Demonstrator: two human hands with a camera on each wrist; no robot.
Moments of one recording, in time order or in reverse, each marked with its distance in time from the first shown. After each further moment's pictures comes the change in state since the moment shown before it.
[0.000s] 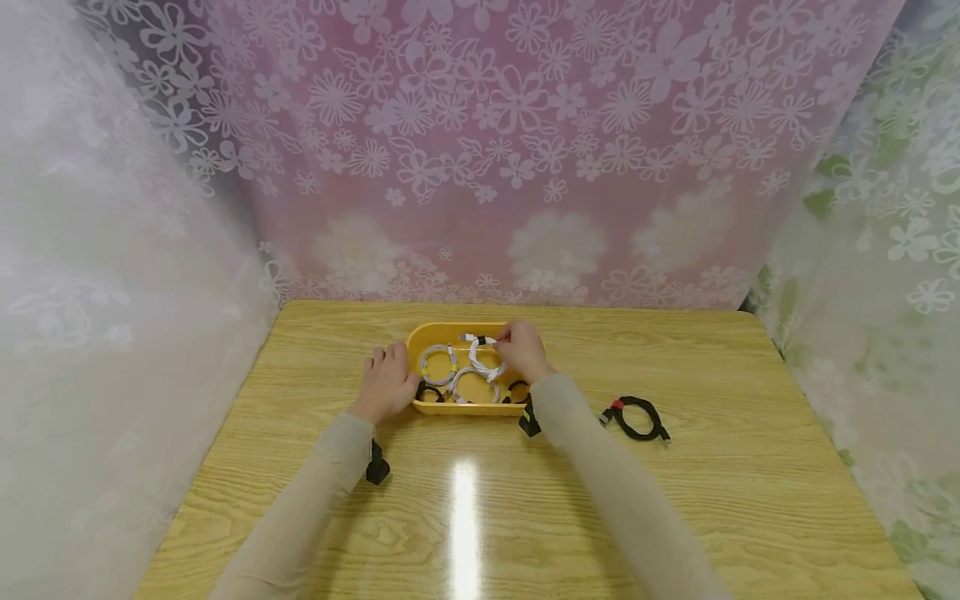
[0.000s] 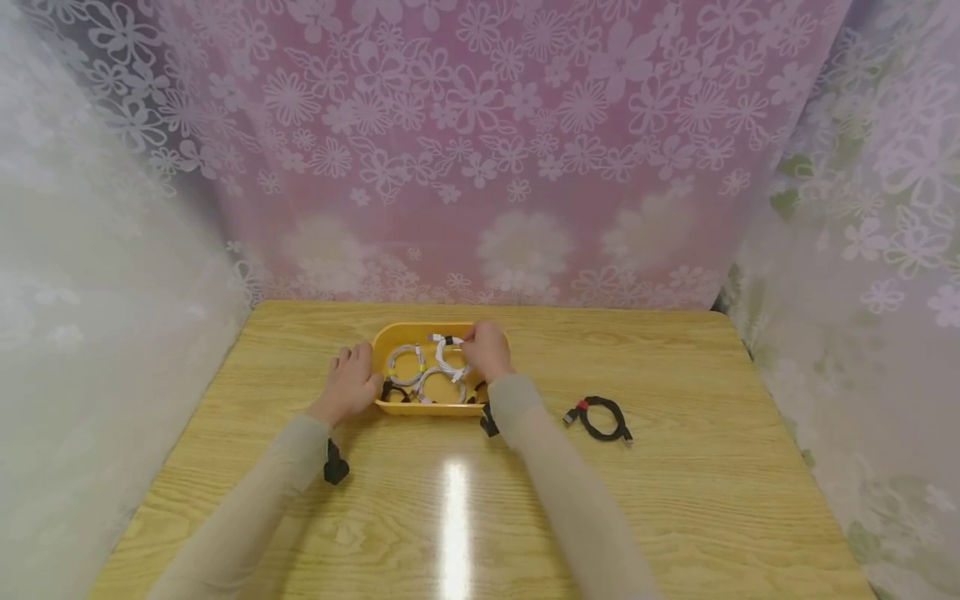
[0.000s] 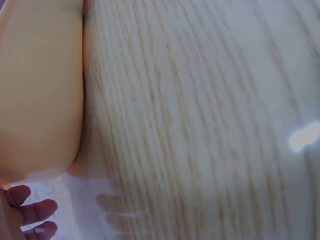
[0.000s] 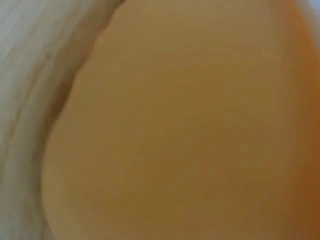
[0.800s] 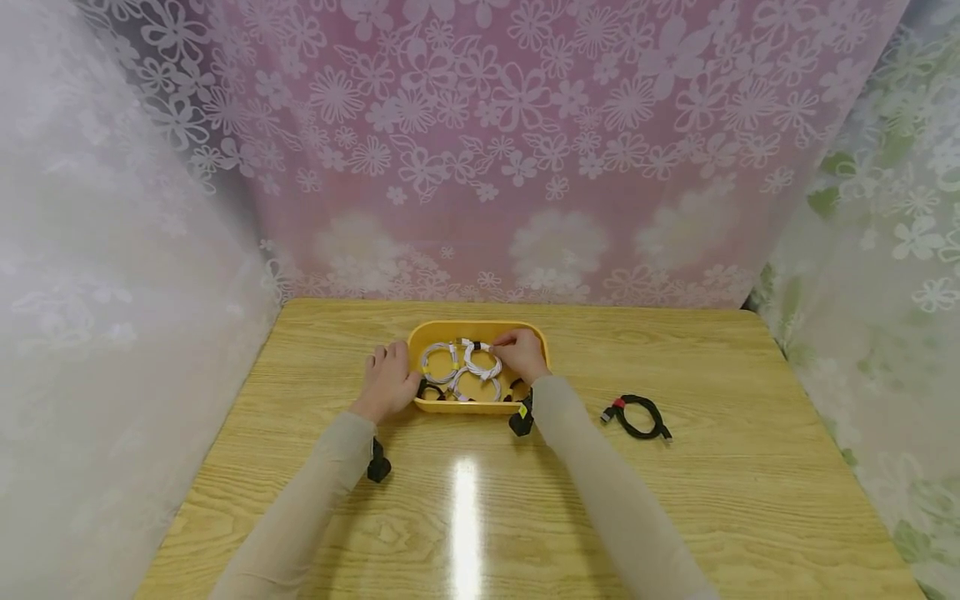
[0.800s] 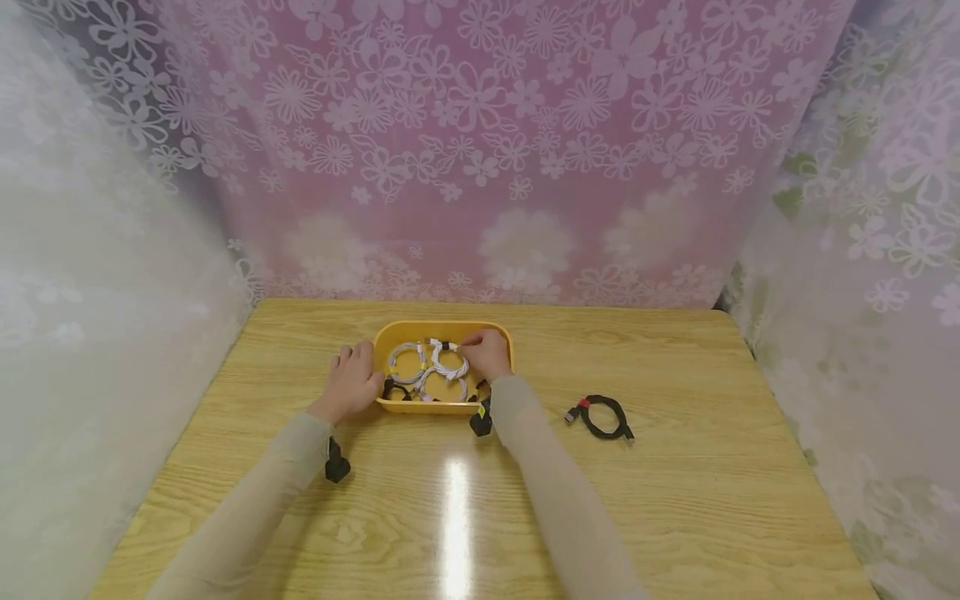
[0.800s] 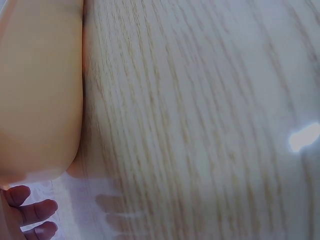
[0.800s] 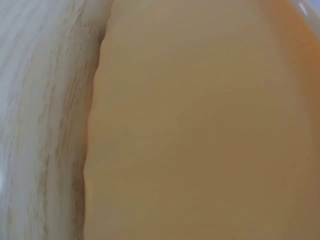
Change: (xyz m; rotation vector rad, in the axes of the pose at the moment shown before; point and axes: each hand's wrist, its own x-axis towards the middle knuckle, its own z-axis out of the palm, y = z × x) left_hand 0.002 -0.002 0.002 0.008 0.000 0.002; right_hand 0.007 0.025 0.021 0.267 -0.018 0.110
